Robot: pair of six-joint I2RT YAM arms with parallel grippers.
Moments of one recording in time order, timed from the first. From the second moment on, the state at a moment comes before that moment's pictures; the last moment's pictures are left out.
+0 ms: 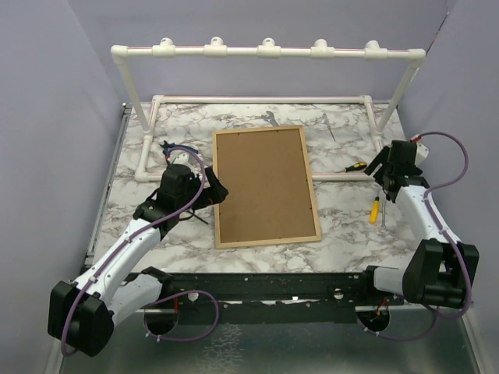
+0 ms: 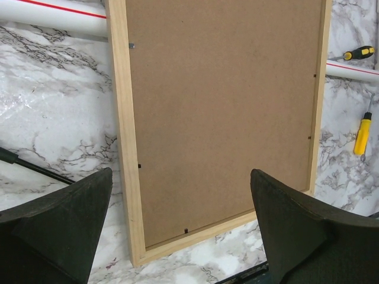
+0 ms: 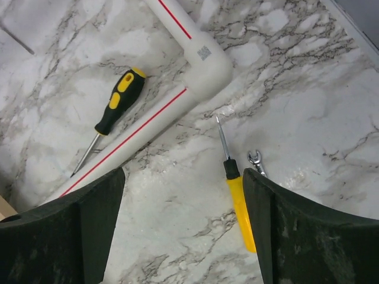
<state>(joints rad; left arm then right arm) -0.41 0.97 0.68 -0.31 0.07 -0.63 -0.14 1.27 0.86 -0.33 0.27 0.47</state>
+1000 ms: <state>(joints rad) -0.41 0.97 0.68 -0.31 0.07 -0.64 -0.16 1.41 0.68 -0.30 0.13 0.61</state>
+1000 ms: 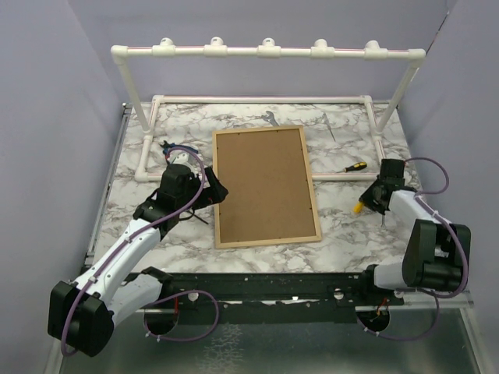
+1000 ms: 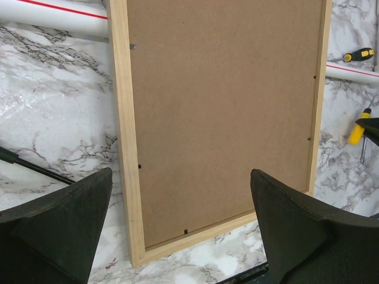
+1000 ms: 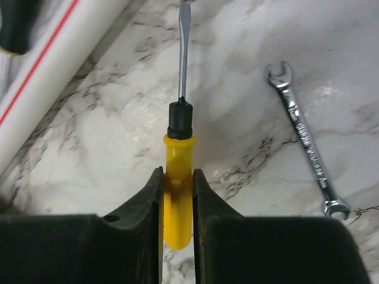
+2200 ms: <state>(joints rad) -0.63 1.09 0.74 0.21 0.53 -0.94 0.42 1.12 0.75 -0.07 -0.99 0.44</state>
